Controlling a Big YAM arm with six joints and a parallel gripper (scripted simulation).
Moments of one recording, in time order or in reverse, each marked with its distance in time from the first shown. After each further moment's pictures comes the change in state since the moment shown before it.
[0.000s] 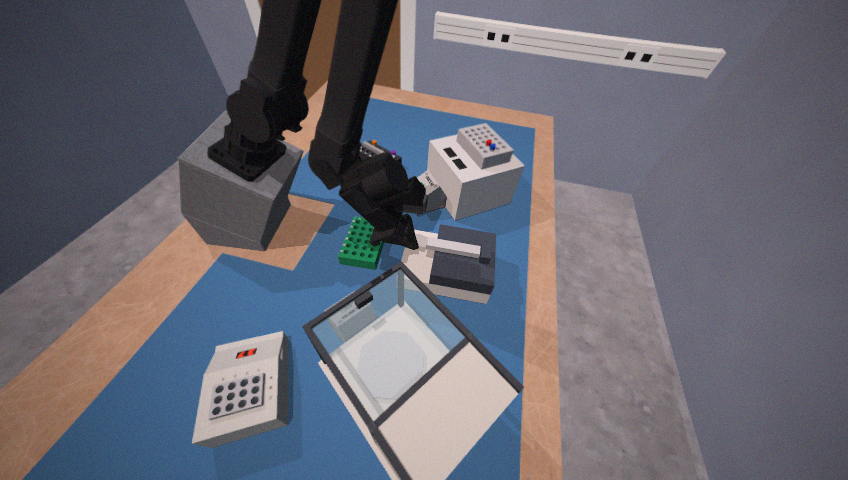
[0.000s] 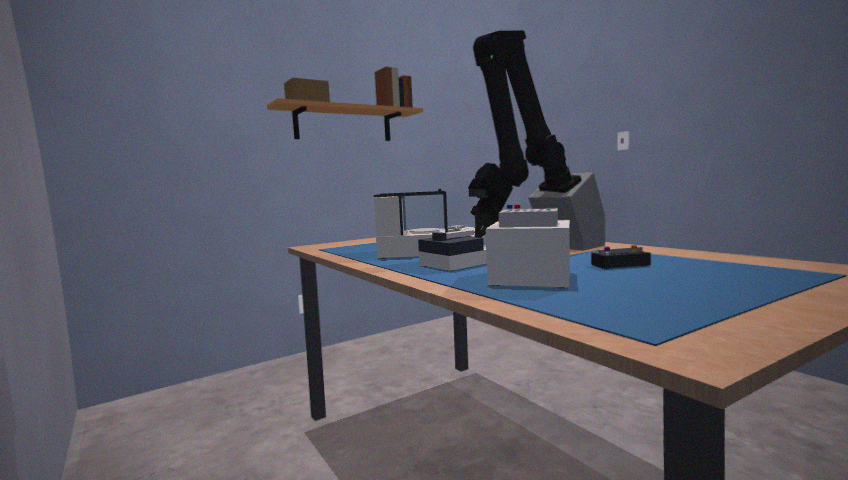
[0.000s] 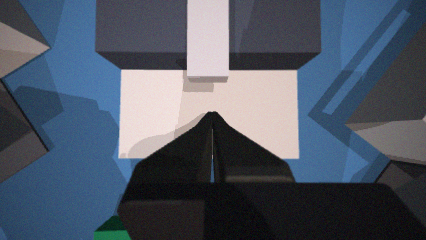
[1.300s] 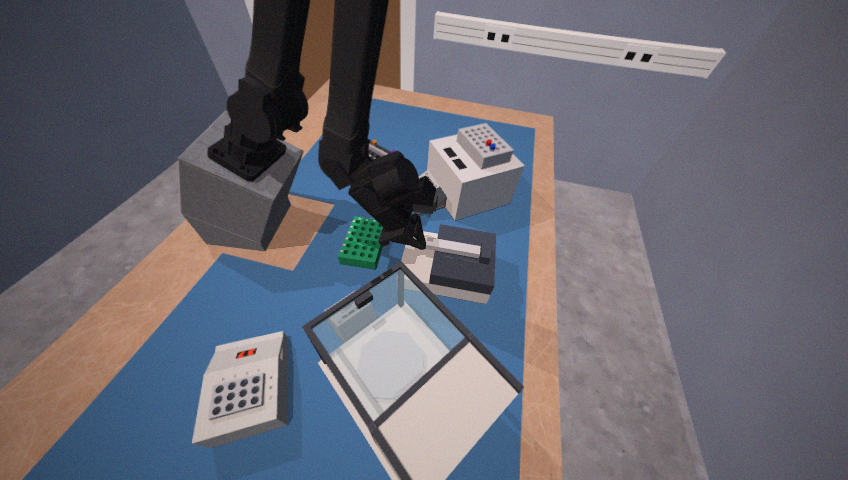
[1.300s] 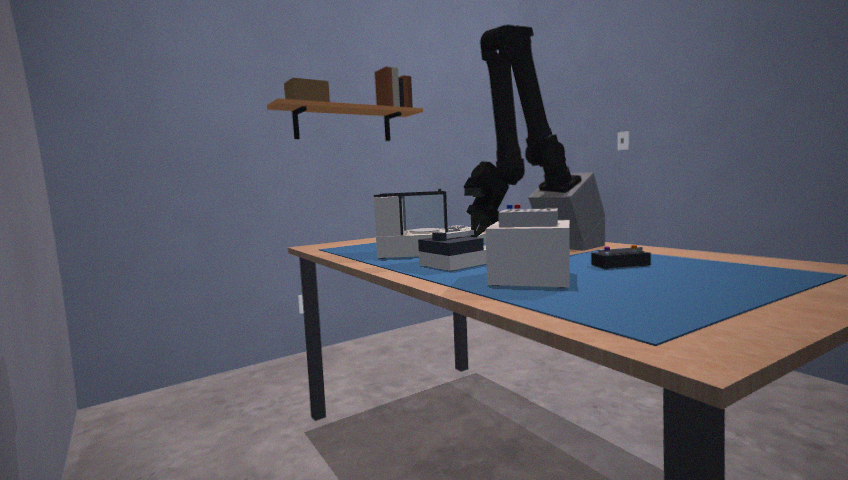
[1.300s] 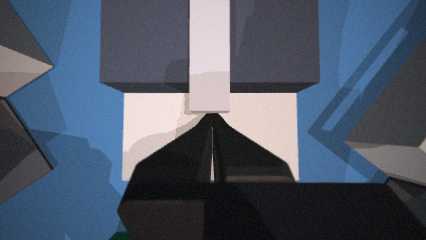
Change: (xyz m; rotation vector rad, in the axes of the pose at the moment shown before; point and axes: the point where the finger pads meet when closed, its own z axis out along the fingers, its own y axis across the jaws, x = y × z) arm -0.016 0.001 0.008 0.001 0.006 0.003
